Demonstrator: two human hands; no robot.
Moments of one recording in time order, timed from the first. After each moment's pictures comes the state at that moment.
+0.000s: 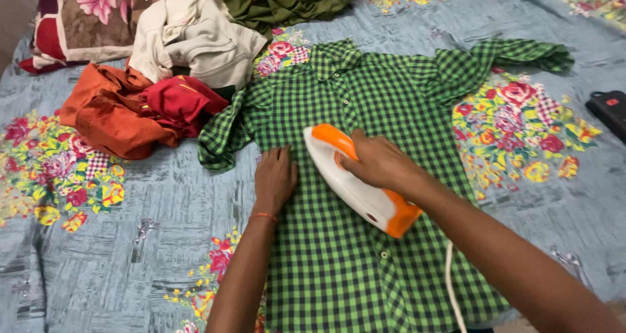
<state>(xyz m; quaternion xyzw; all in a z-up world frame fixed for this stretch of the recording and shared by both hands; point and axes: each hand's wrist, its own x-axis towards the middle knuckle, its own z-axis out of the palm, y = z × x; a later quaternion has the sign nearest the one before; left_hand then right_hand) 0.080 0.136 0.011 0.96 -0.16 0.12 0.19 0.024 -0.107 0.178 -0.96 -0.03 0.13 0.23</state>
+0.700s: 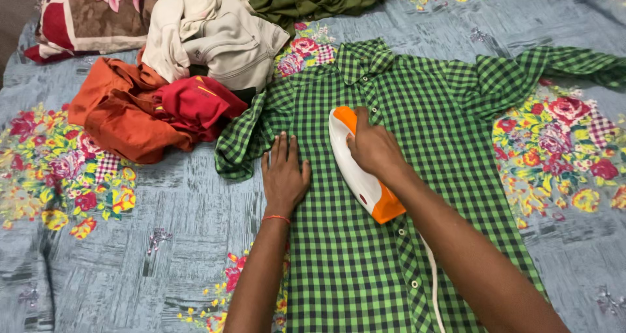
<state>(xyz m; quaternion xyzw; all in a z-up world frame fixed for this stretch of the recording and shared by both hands) 0.122 0.149 -0.001 0.97 -0.10 0.16 0.14 0.124 -0.068 0.108 -0.97 0.00 0.02 0.26</state>
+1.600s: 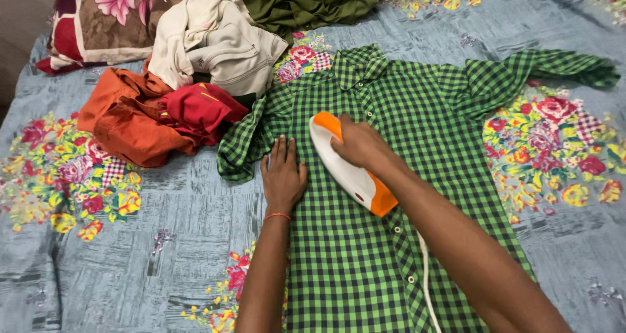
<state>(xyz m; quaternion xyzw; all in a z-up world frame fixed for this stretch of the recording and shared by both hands) 0.120 0.151 -0.005 0.97 -0.10 0.16 0.15 0.134 -0.059 0.114 -0.96 -0.06 0.04 0.26</state>
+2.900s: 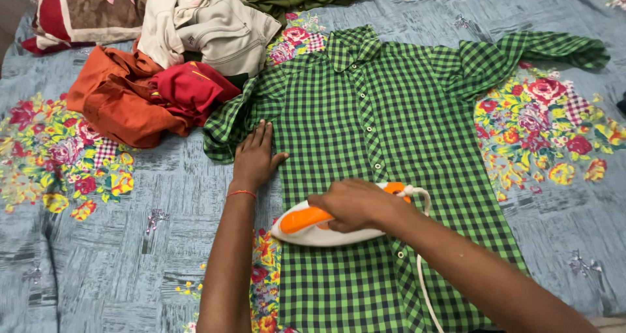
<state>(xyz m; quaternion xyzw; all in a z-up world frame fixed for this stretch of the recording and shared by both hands) 0.137 0.215 -0.014 0.98 -0.16 0.06 0.09 -0.001 -0.035 0.151 -0.90 -0.36 0.23 0.12</state>
